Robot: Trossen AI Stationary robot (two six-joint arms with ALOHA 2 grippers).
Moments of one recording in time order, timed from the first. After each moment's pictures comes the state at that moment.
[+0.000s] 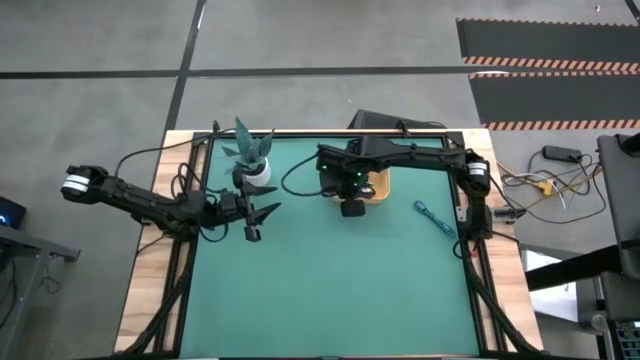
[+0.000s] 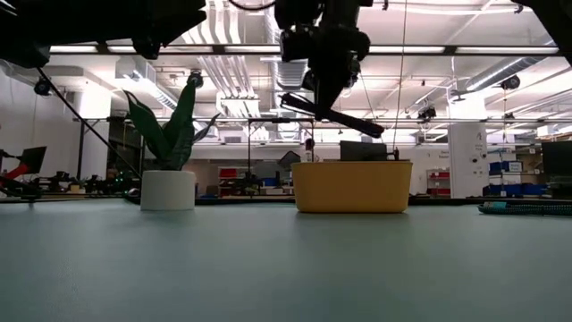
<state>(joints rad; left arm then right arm) -0.16 0.93 0.27 0.98 -0.38 0.22 -0.20 1.97 1.88 -1.22 -0.08 -0.31</state>
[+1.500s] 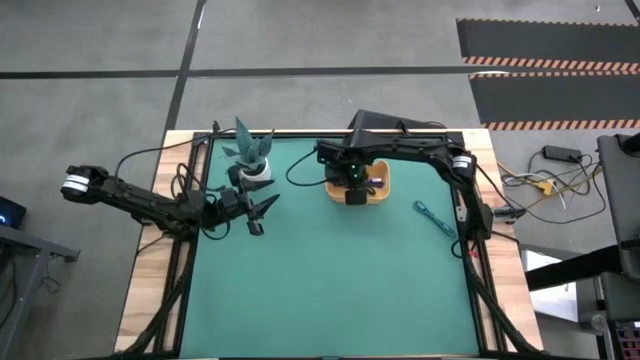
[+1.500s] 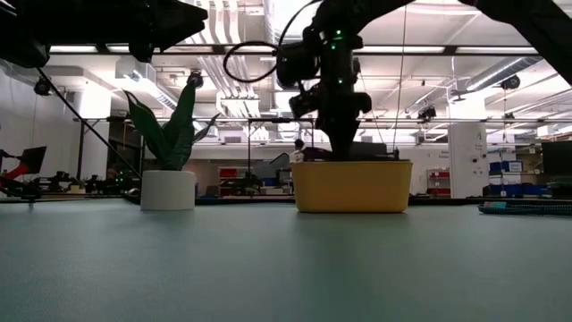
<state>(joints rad) -0.16 0.93 0.27 0.98 -0.51 0.25 -0.32 2.09 1.82 -1.26 0.03 -0.35</state>
